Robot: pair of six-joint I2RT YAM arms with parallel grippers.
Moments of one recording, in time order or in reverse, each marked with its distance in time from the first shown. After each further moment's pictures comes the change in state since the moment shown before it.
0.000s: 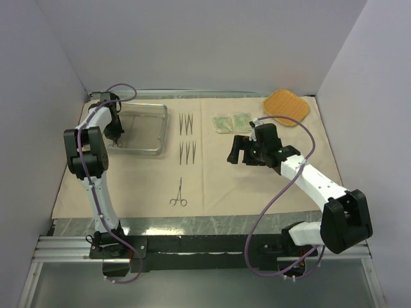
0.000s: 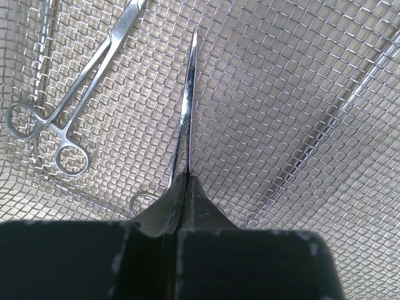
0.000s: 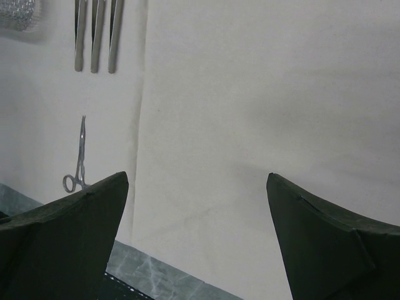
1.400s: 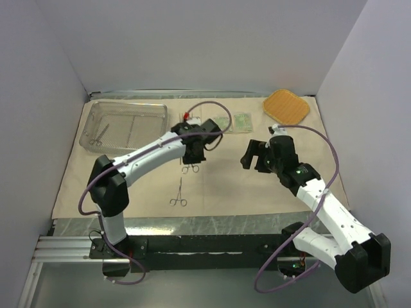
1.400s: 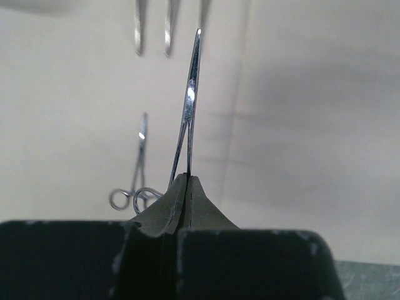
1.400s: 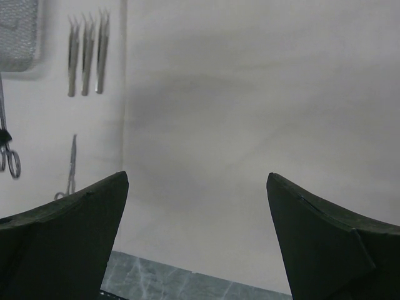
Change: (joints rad) left arm -0.964 -0.380 -0.079 -0.386 -0.237 -0.725; right arm 0.000 -0.330 -0.116 -0.069 0.183 0.042
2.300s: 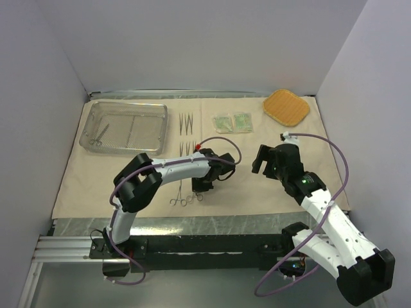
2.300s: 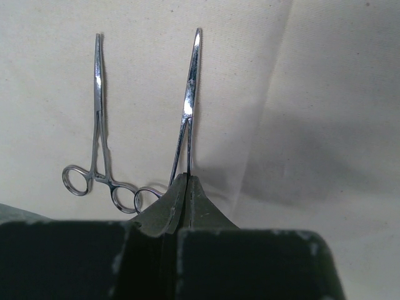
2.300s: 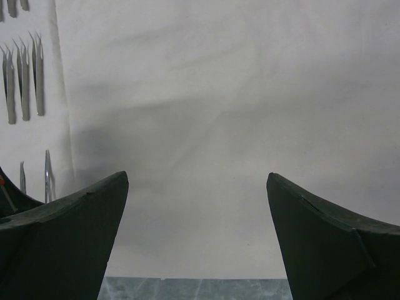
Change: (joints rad) left arm -0.169 0.216 -0.139 0.012 0.035 -0.209; right arm -0.021 -0.124 -0.077 -0.076 0.191 0.027
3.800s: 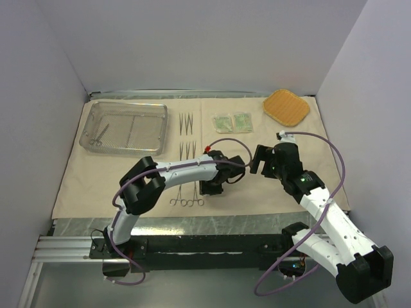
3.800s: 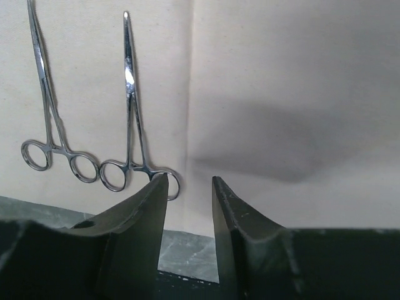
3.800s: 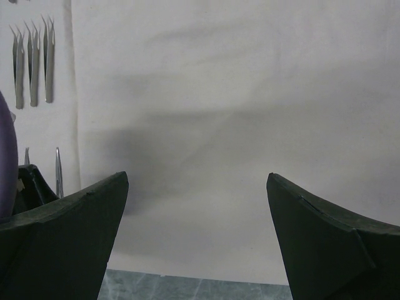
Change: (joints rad) left arm -0.063 0.040 0.108 -0.042 0.047 -0.029; right arm -0.005 0.024 0.000 0.031 -0.065 -0.047
